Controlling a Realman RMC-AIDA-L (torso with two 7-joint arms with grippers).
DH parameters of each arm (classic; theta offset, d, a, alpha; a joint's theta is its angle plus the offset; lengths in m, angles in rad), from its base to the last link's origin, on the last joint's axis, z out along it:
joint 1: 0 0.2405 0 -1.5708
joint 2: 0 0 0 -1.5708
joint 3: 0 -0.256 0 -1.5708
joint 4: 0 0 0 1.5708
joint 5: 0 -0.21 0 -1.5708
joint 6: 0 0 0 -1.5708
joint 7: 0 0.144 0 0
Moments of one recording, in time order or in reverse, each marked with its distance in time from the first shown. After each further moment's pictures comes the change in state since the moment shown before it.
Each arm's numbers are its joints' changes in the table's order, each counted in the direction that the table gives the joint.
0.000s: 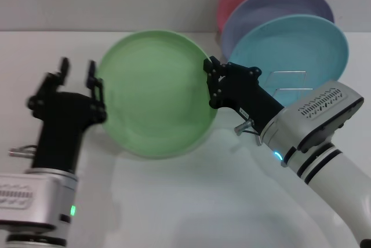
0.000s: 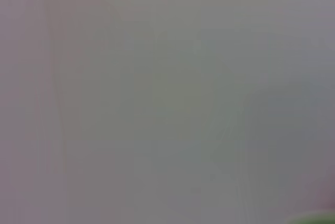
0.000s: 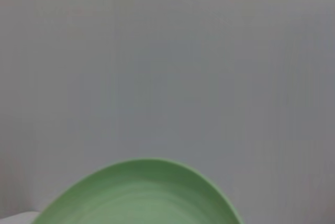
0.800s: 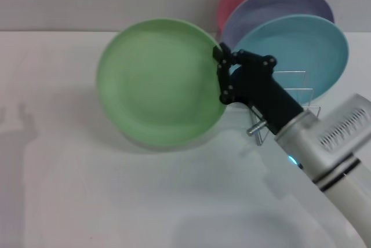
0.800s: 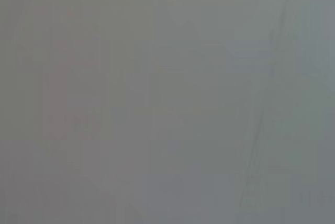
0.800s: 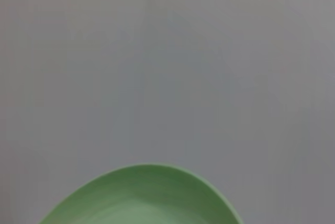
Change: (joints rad) left arm 0.030 0.014 0.360 0.257 -0.138 -0.114 -0.692; right arm -0.049 0.000 0.003 0.024 0.063 0.193 -0.140
